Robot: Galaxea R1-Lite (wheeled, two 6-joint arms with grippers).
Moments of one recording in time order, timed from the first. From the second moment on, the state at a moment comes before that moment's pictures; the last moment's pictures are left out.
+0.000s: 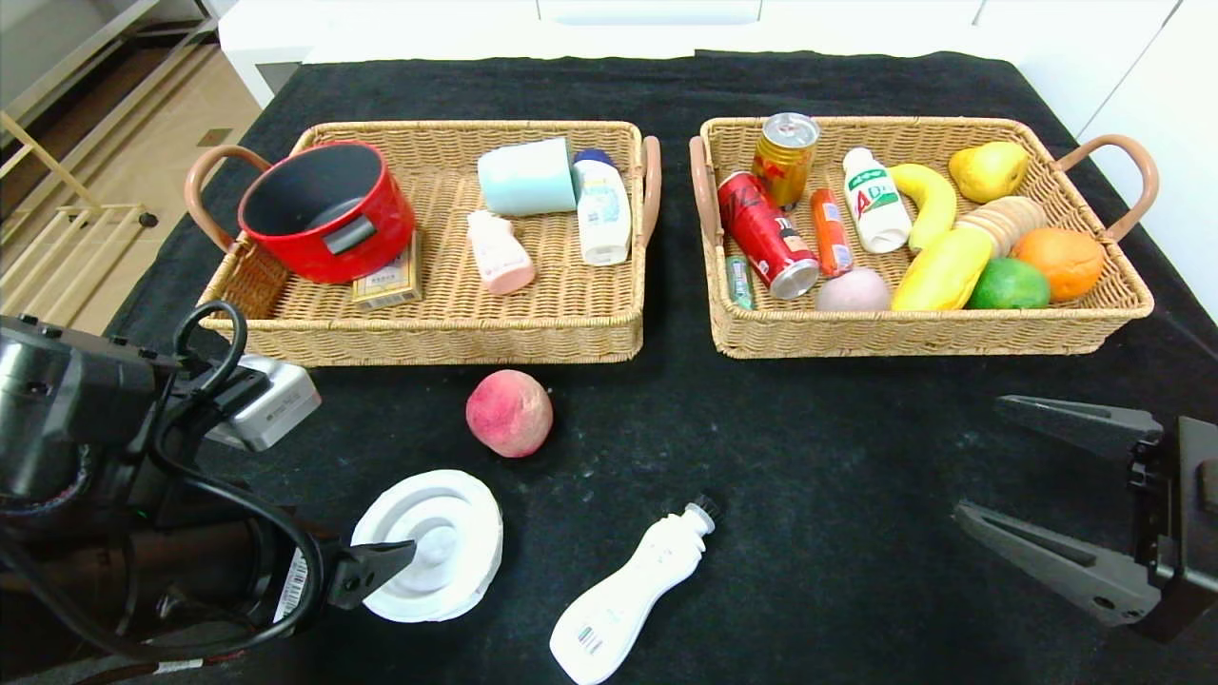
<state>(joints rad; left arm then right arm) -0.45 1.28 -0.83 0.27 0.22 -0.07 0.21 1.23 -0.37 -0.83 0.64 -0.16</state>
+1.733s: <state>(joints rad) -0.42 1.37 -0.79 0.18 0.21 -0.06 0.22 1.21 -0.36 -0.83 0.64 -0.16</state>
